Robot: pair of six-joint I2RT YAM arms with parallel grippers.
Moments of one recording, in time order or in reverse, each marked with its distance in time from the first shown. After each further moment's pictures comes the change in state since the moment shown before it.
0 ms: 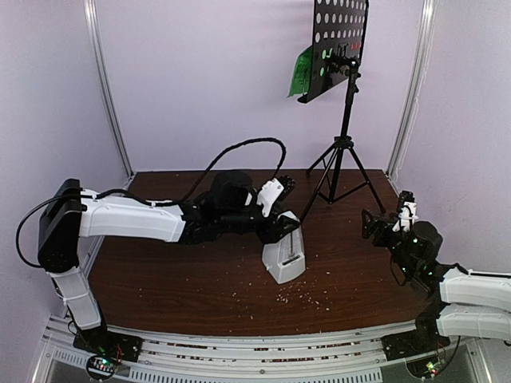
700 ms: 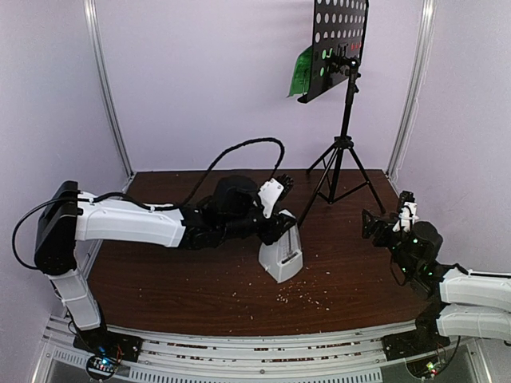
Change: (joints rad) left arm -0.047 -0.015 -0.003 -0.028 -0.222 -0.073; right arm 0.000 0.000 -0.002 0.004 0.005 0.000
